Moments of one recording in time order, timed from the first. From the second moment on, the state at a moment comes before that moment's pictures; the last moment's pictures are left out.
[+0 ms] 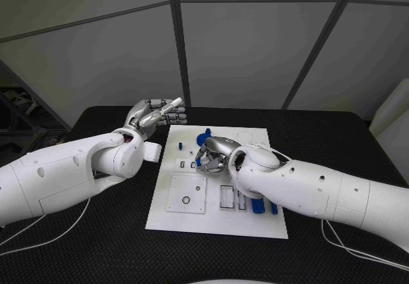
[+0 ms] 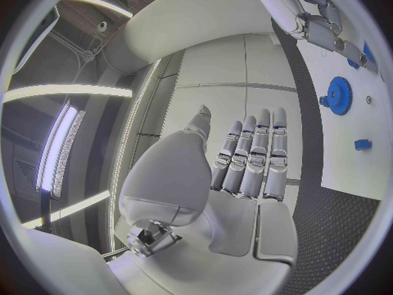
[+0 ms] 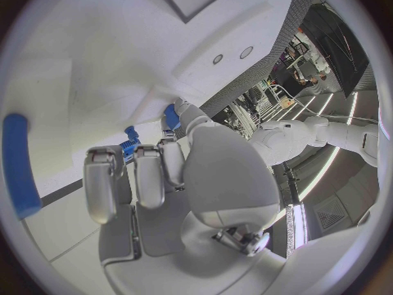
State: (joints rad) left arm 1.18 -0.90 0.03 1.51 -0.03 -0.36 0.45; left_hand 1.33 0.01 0.02 0.09 0.08 0.91 0.22 0.11 0.09 0.98 0.17 0.18 0.06 1.06 0.14 0.14 0.08 0.19 0.84 0.24 0.41 0.16; right arm 1.15 -0.39 -0.03 1.32 -1.46 -0.26 -0.29; right_hand 1.36 -0.05 0.18 0.03 0.22 1.04 0.11 0.06 0.15 1.44 0.03 1.29 1.31 1.47 -0.06 1.46 1.31 0.01 1.47 0.05 1.57 1.31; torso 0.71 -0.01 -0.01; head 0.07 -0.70
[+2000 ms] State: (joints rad) left arm 1.21 -0.92 0.03 1.51 -0.61 -0.18 -0.10; left_hand 1.21 0.01 -0.09 0.23 0.05 1.13 0.05 0.25 0.42 1.40 -0.03 0.83 0.83 1.47 -0.08 1.39 1.31 0.11 1.29 0.03 1.21 0.90; right arm 1.23 -0.86 0.08 1.64 -1.13 -0.35 0.07; right_hand 1.43 -0.16 0.11 0.19 0.14 0.88 0.13 0.07 0.13 1.34 0.05 1.13 1.24 1.46 -0.03 1.38 1.27 0.01 1.47 0.08 1.49 1.31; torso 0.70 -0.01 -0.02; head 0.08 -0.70
